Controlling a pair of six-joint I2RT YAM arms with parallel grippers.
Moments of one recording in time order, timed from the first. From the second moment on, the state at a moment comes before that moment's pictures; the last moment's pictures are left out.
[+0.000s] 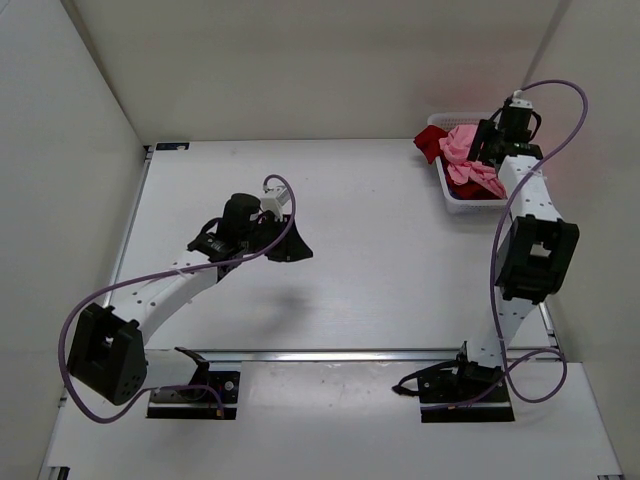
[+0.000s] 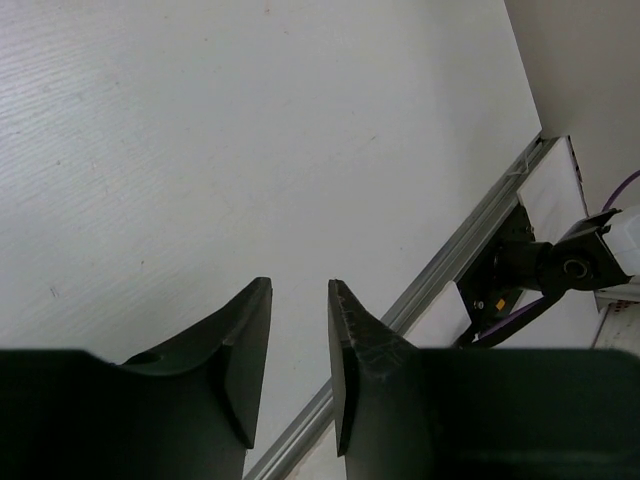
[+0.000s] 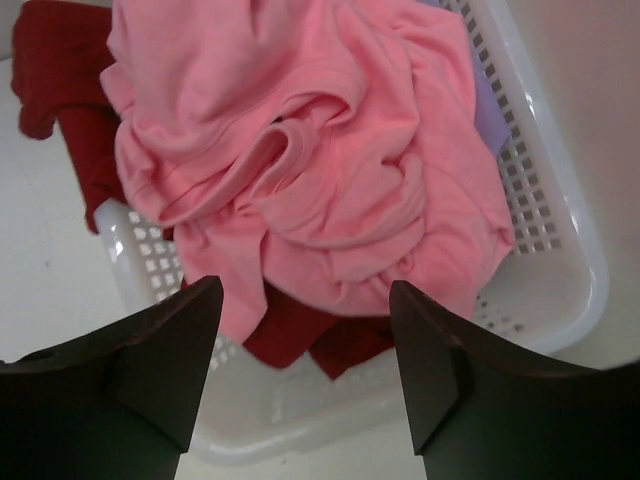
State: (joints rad) left arm -0.51 1.28 0.88 -0.19 0.48 -0.44; right arm -0.17 1.88 1.70 -0.42 0.13 0.10
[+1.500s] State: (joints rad) left arm -0.51 1.26 0.86 -0.17 0.38 -0.41; right arm -0.24 2.33 2.20 -0.52 -0.11 0.17
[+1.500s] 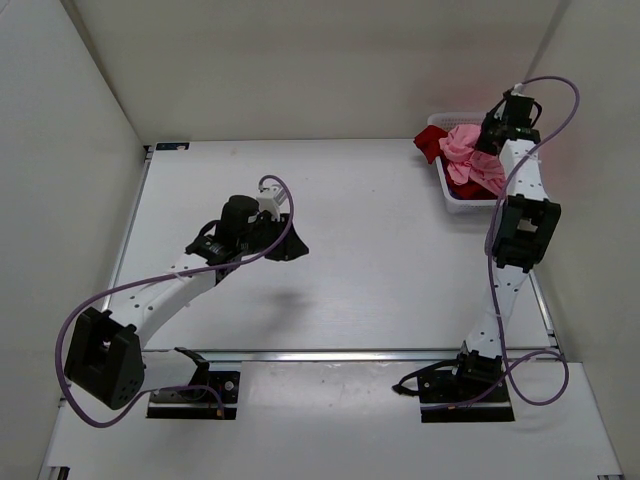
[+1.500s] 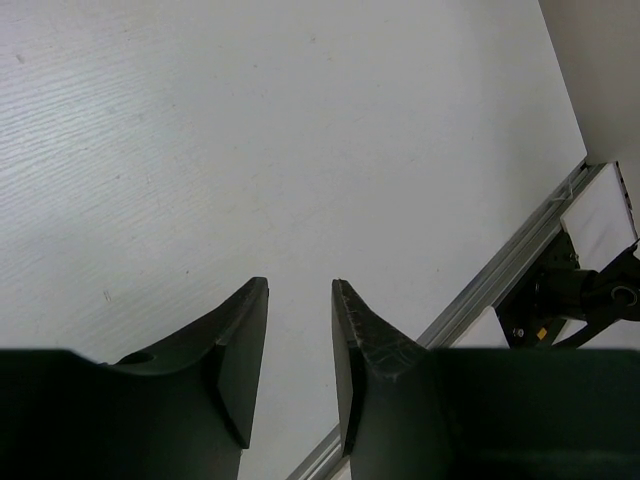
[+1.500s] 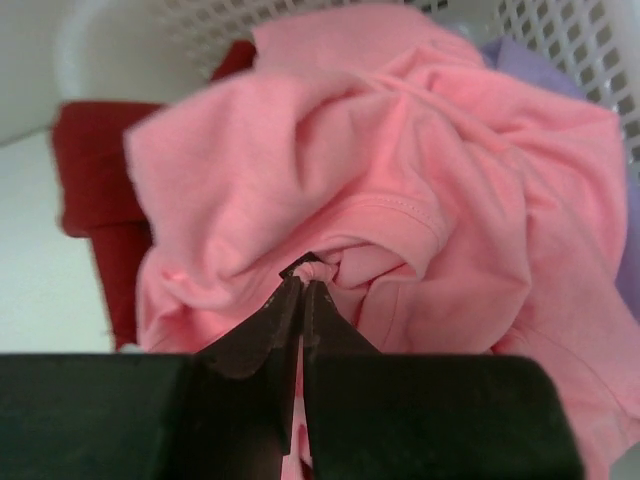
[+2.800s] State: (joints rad) left arm -0.24 1.12 0.90 -0.19 0.35 -0.58; right arm -0.05 1.33 0.88 0.19 -0.57 0.34
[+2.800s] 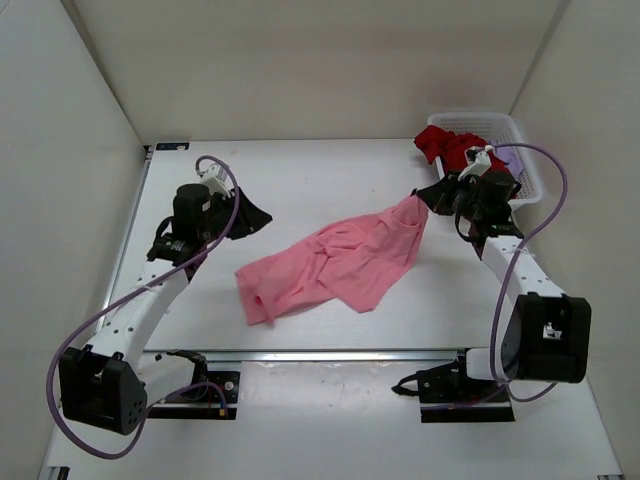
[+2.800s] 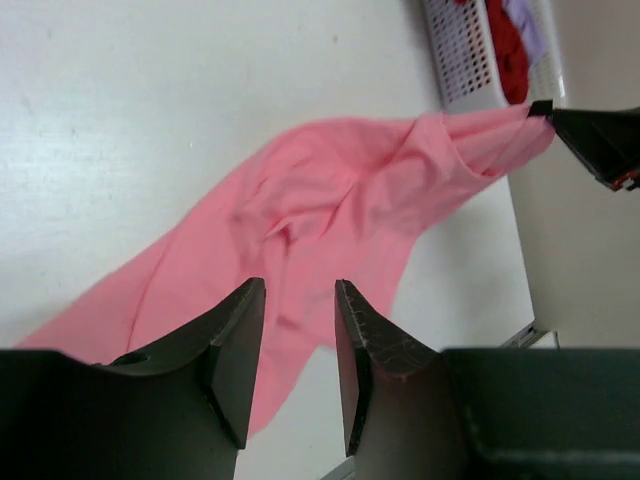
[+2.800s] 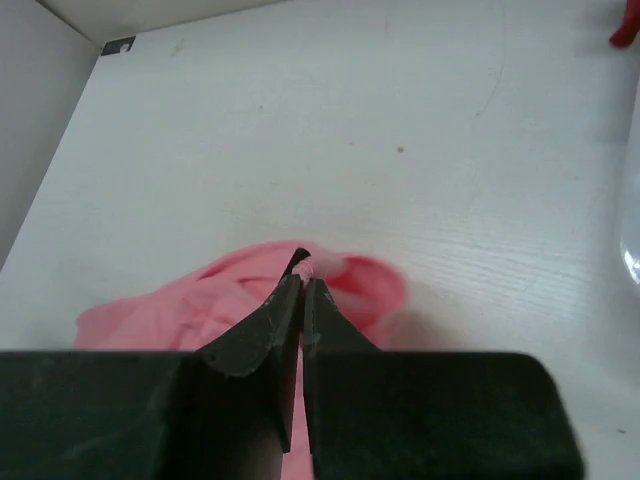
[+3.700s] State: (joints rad) left arm -0.44 1.40 0.67 -0.19 0.02 -0.61; right arm 0.23 0.93 0.41 -0.16 0.03 0.53
